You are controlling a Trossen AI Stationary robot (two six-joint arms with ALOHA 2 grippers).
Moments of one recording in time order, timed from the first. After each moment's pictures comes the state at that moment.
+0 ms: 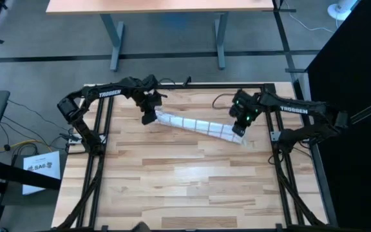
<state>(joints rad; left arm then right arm) 0.74 1.68 1.11 -0.80 0.44 0.49 -0.61 1.28 0.76 -0.80 -0.38 0.04</state>
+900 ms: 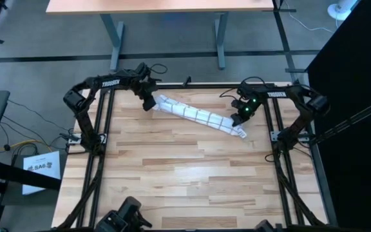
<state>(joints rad) 0.96 1.82 1.17 -0.65 0.35 0.53 -0.95 1.62 0.72 -0.67 -0.55 -0.06</state>
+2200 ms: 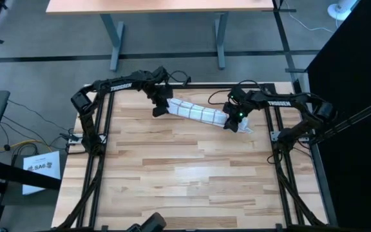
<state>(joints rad) 0.70 1.83 1.35 -0.78 0.46 0.57 -0.69 1.50 0.72 -0.46 -0.52 -0.14</state>
